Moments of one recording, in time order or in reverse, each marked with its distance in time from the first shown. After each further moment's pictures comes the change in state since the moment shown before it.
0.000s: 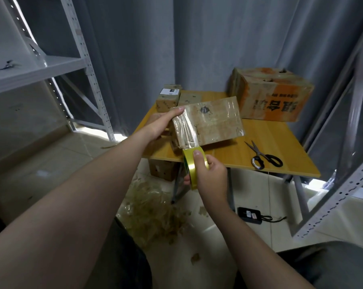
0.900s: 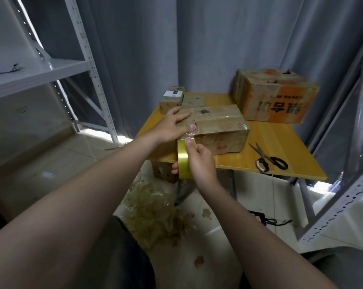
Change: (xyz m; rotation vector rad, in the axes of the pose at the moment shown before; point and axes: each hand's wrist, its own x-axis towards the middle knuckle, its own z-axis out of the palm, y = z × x) left_hand 0.020 -0.001 0.006 0.470 -0.110 0.280; right_hand 0.032 -0.017 0.034 0.045 -0.208 0.172
